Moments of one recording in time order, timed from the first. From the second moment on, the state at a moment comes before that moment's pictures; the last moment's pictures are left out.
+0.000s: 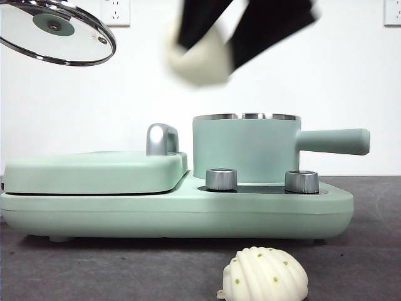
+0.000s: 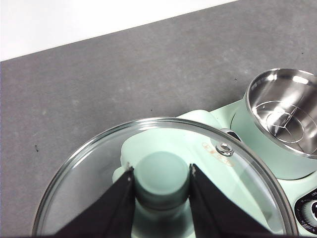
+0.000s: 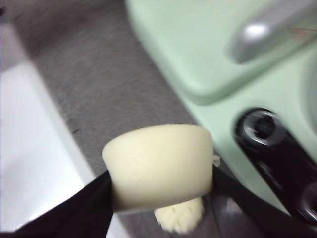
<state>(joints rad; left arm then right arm) -0.23 1.14 1.24 -0.64 0.19 0.12 0.99 1.22 1.12 -0.80 -0.07 0.15</state>
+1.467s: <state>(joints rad) -0.23 1.14 1.24 -0.64 0.19 0.12 0.49 1.90 1.60 -0.69 -0.16 -0.02</state>
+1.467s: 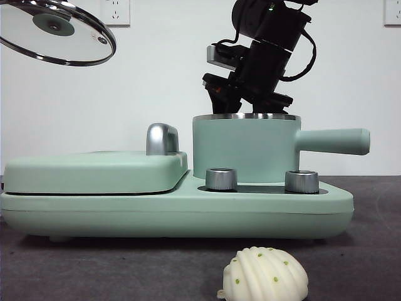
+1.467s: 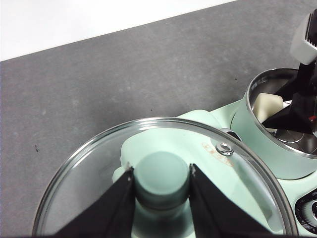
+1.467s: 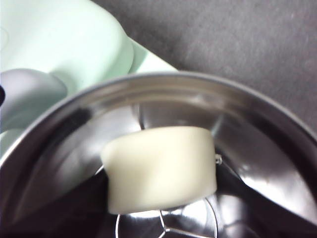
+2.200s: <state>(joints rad) -0.23 1.14 1.24 -0.64 0.19 0.12 0.69 1.24 1.01 -0.39 -0.15 0.00</state>
